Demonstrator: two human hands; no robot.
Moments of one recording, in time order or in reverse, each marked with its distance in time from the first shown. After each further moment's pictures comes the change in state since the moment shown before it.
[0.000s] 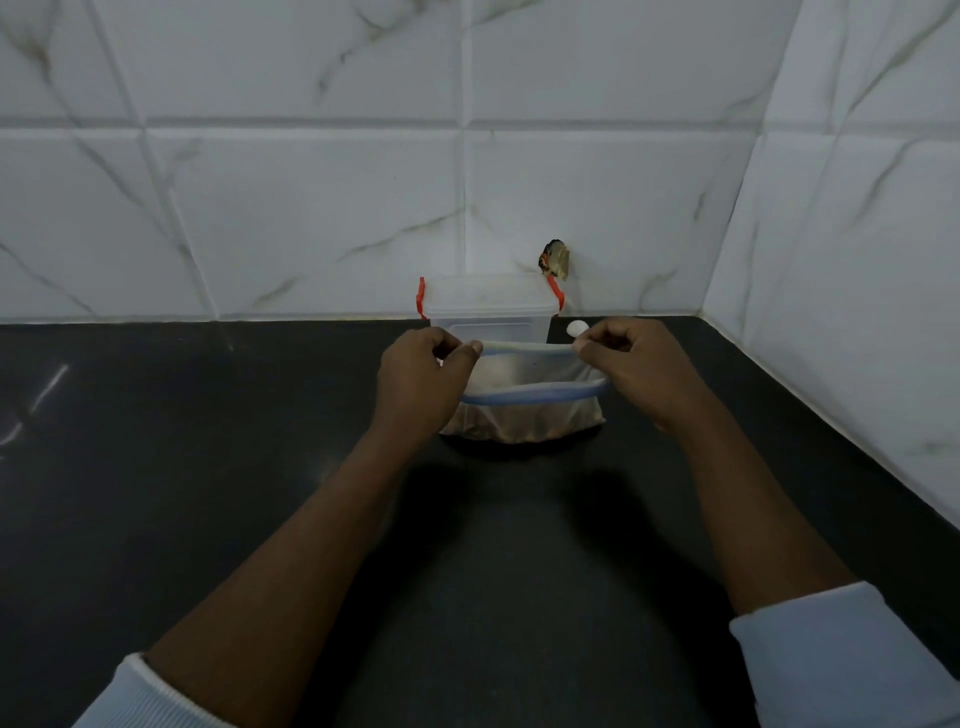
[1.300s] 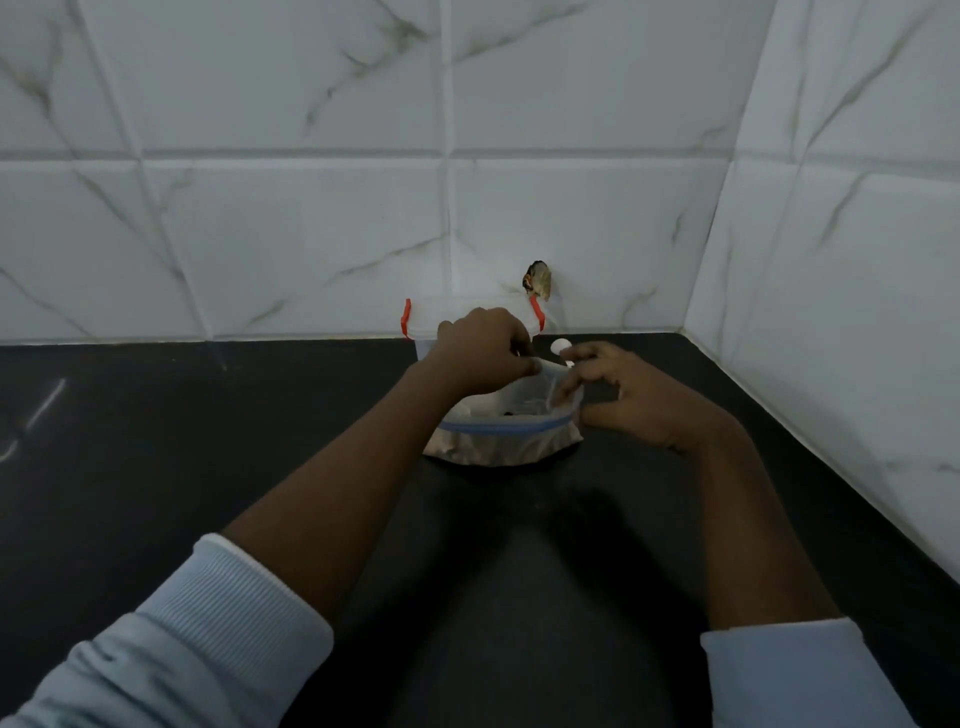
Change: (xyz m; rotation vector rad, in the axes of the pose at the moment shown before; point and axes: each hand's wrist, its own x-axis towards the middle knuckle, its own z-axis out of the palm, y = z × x) left_hand 0.053 0.082 0.032 0.486 -0.562 0.246; right_hand -0.003 0.004 -0.040 -0.241 -0.461 -0.164
